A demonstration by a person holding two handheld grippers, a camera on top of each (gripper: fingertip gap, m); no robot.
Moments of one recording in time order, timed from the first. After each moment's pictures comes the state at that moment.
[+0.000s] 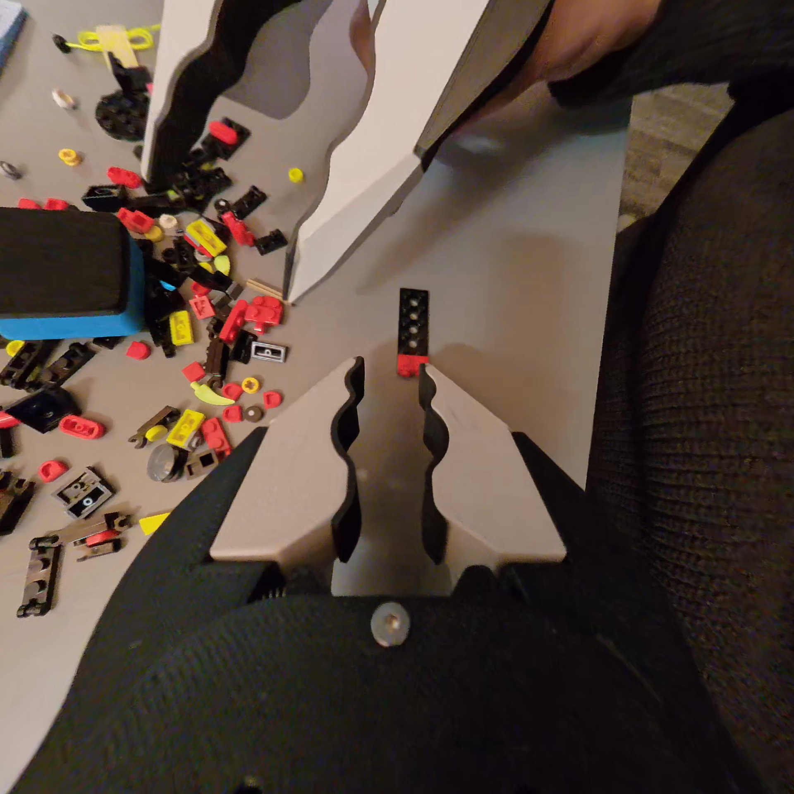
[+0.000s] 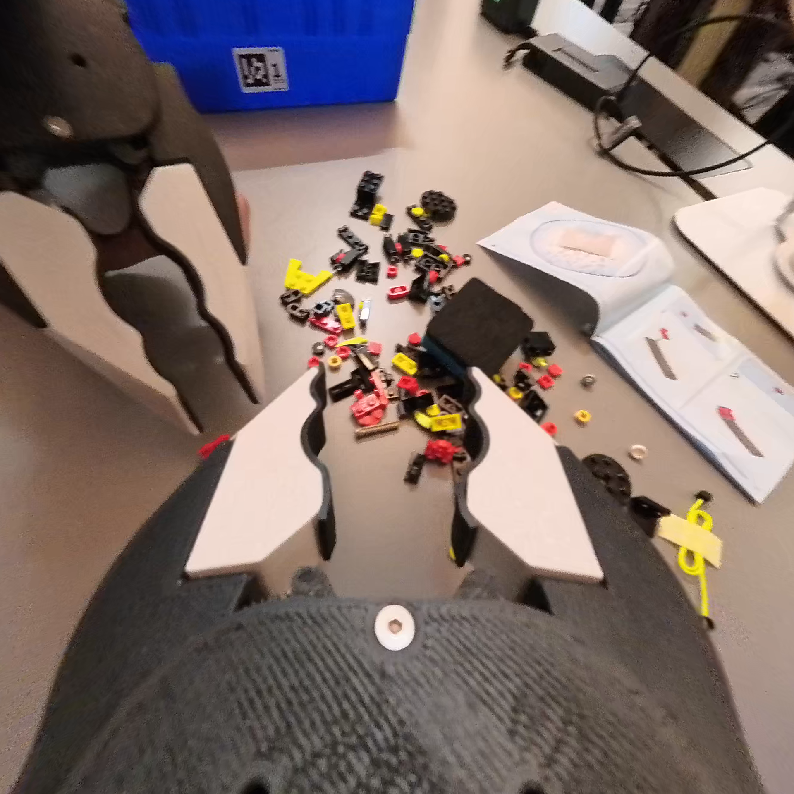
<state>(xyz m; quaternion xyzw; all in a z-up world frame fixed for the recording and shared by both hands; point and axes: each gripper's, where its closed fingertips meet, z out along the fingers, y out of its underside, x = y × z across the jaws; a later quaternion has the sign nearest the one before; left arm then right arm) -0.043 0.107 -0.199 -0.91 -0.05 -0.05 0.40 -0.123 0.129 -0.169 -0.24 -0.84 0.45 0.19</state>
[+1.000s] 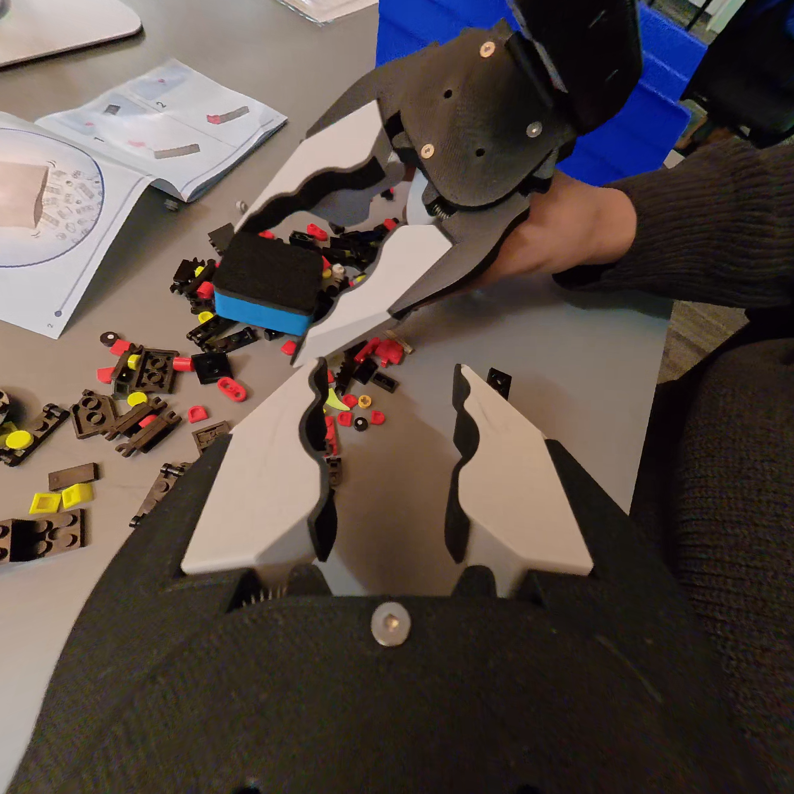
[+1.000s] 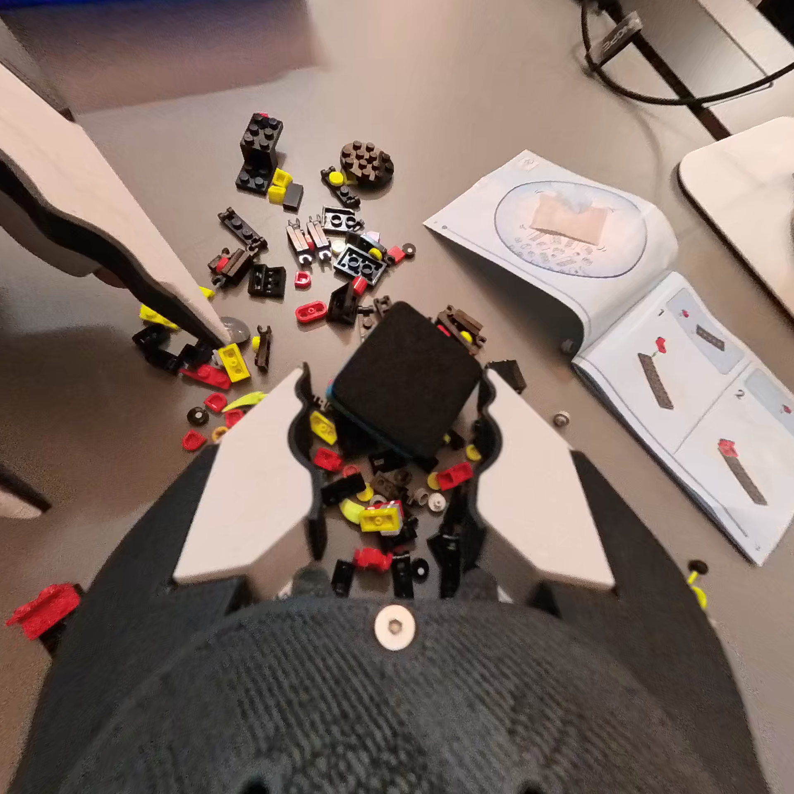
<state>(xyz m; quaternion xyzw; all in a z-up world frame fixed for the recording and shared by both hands) -0.105 0.097 -0.169 -0.84 -0.21 -0.03 0.49 -0.192 0.112 -0.205 -0.29 -0.86 0.37 0.21</state>
